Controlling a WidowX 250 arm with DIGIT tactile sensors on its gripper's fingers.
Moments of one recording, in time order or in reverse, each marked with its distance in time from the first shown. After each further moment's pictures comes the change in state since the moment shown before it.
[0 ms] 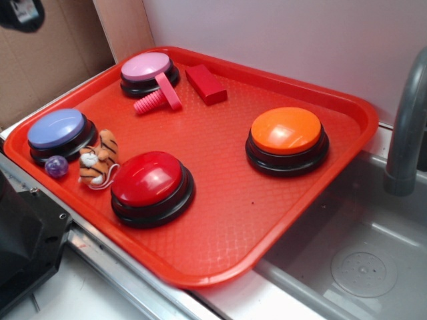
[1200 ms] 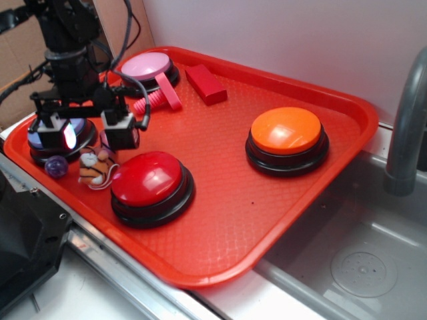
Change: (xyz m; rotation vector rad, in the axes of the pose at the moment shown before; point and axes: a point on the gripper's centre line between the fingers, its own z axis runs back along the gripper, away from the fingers) arm 0.032 0.029 -0.165 0.068 0.104 0.661
